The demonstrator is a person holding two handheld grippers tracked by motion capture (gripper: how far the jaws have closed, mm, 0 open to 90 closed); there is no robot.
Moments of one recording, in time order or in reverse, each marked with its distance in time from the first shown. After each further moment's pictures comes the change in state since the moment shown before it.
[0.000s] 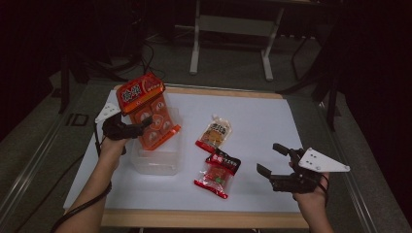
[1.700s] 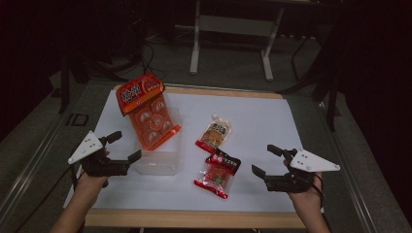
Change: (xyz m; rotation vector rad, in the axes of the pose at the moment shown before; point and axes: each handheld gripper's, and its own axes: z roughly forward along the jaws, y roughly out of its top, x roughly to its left) left arm -0.057 -0.019 -0.097 0.019 -0.095 0.123; right arm 0.003 -0.006 0.012 0.042 0.006 -0.031
